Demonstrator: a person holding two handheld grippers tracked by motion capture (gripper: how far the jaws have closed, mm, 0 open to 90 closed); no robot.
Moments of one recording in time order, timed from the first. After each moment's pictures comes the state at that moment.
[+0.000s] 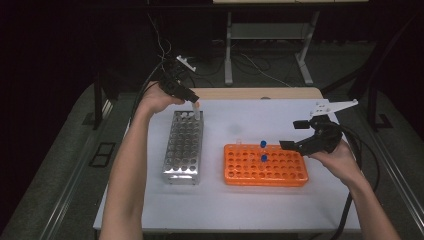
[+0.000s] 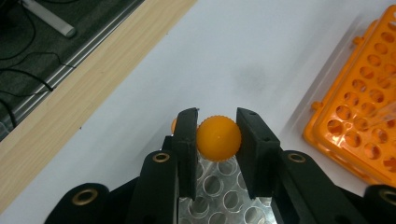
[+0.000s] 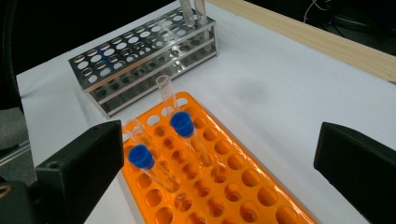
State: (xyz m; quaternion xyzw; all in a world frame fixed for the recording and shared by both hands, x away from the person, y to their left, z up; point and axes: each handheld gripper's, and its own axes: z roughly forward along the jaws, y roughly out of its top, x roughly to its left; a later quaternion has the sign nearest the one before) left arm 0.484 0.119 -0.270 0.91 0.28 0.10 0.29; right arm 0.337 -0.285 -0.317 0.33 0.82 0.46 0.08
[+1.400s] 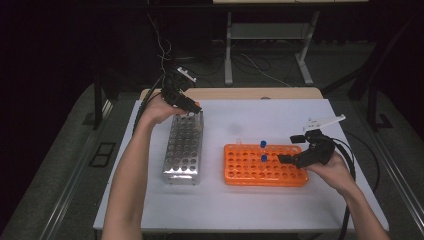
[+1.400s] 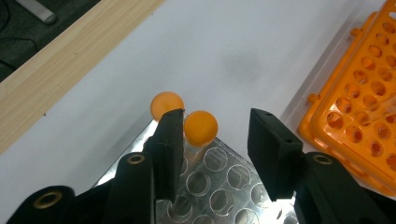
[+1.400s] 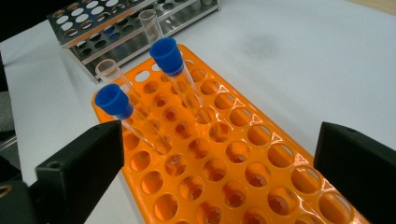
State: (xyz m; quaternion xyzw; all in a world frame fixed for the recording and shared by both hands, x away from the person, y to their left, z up) left arm 0.480 0.121 -0.302 0.90 0.30 0.07 0.30; right arm 0.336 -0.286 -0.366 0.34 0.84 0.43 0.05
